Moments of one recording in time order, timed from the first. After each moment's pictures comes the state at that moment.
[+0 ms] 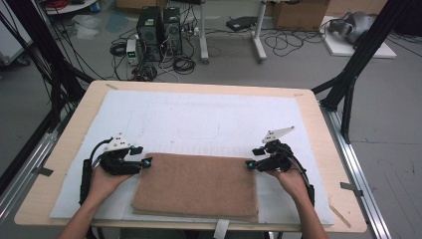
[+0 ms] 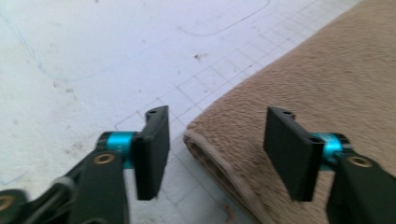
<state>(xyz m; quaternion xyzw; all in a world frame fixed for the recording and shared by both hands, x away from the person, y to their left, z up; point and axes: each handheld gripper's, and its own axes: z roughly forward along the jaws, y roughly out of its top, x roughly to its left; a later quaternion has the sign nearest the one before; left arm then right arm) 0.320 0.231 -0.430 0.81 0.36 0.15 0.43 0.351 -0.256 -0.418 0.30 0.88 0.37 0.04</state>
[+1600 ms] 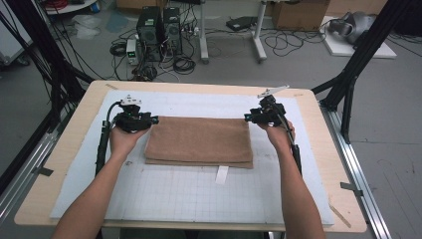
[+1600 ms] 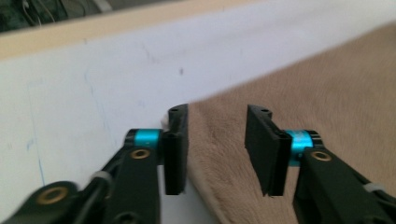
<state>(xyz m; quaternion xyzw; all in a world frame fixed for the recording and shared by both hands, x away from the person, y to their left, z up) 0.424 0.215 -0.400 0.77 0.45 0.18 0.41 0.466 -0.245 -0.377 0.37 0.84 0.37 0.13</state>
